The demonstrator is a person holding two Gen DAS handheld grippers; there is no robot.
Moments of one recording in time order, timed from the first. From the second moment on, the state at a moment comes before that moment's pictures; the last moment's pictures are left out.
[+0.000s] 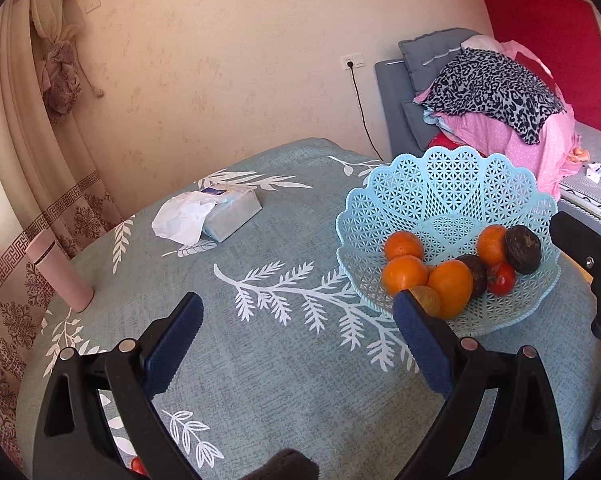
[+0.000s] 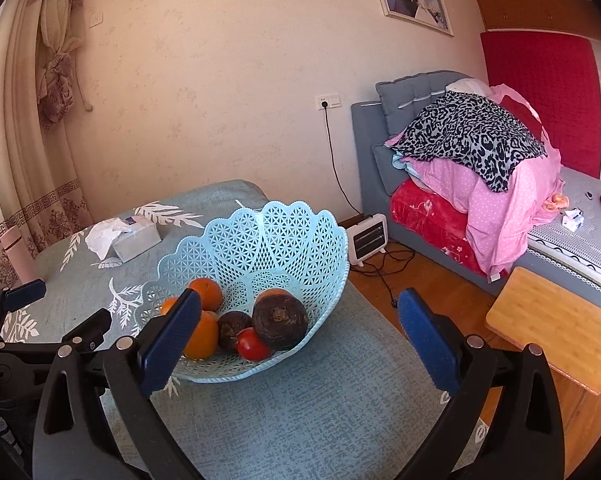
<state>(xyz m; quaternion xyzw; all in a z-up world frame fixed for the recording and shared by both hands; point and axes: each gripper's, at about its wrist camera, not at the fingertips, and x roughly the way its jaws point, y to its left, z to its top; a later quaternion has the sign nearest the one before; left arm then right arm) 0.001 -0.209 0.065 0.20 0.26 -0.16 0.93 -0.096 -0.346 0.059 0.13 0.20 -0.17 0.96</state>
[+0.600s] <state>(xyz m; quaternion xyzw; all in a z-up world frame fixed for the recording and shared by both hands) -0.020 -0.049 0.036 0.08 0.40 -0.06 0.91 -0.092 -0.351 0.056 0.13 0.21 -0.16 0.95</state>
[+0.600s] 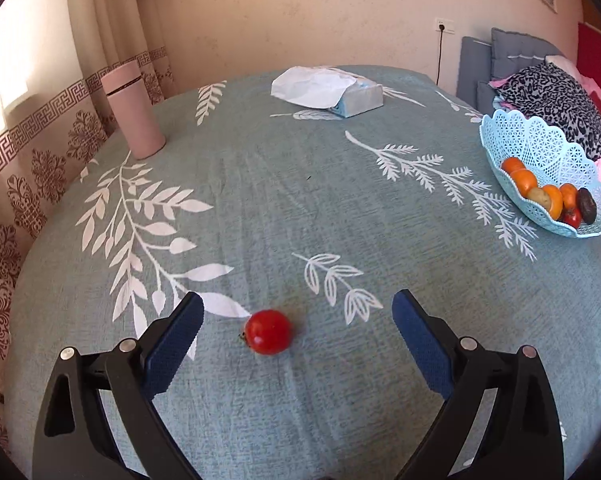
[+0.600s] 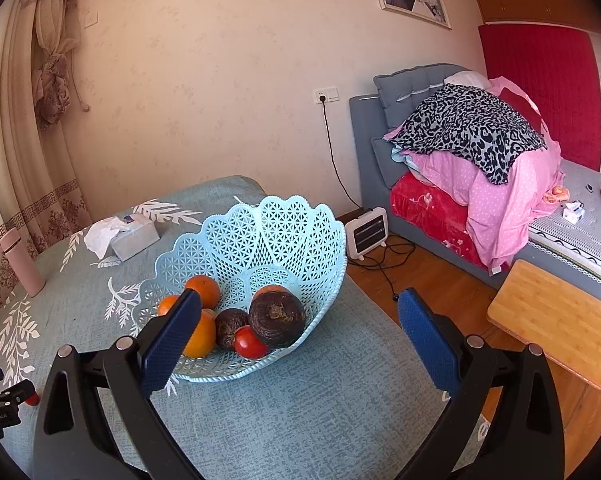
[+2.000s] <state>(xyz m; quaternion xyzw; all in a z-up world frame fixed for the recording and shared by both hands) 0.013 -0.239 0.068 0.08 0.38 -0.31 0.87 -0.112 -0.382 0.055 0.22 0.17 -0.20 0.94</state>
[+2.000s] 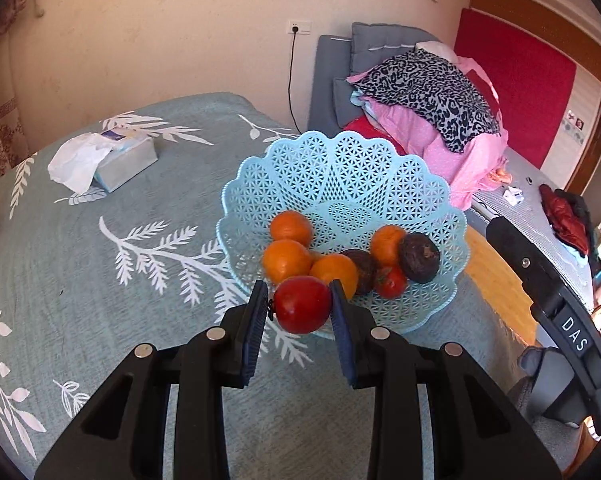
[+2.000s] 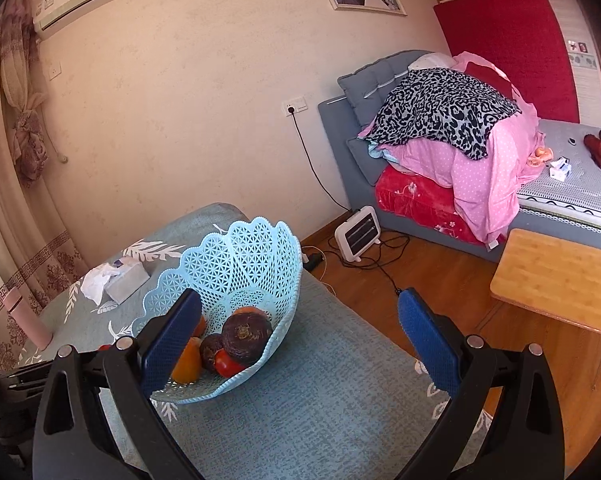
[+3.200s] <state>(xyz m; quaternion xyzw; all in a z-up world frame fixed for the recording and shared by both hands) 0.012 -0.220 0.061 0.19 0.29 -0.18 0.92 -0.072 -0.346 0.043 0.14 0.27 -0.09 0.95</state>
